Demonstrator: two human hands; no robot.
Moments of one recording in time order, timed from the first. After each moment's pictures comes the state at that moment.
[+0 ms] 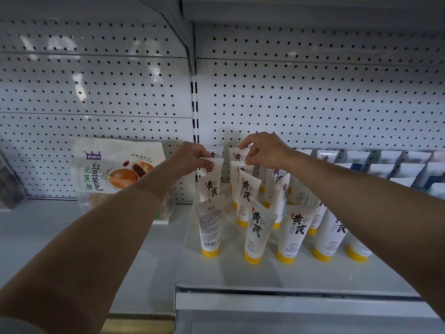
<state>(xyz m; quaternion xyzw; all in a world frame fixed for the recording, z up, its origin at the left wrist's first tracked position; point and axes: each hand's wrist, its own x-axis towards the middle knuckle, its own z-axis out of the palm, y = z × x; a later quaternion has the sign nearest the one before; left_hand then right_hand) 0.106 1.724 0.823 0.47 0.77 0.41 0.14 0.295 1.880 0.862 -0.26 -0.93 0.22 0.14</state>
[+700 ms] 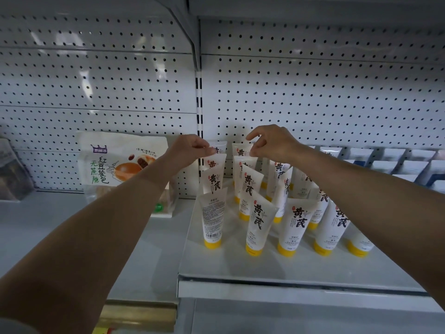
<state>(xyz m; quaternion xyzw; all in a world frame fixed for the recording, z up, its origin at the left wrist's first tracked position) 0.112 1.705 0.828 0.44 0.74 0.49 0.14 0.307 1.877 0.868 -0.26 -0.92 0.26 0.18</state>
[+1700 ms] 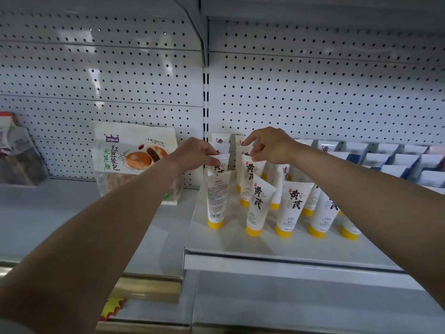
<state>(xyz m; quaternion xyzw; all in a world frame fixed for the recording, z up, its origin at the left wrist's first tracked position) 0.151 1.671 0.823 0.47 0.77 0.41 0.16 0.335 1.827 0.871 -0.24 -0.94 0.23 0.11</state>
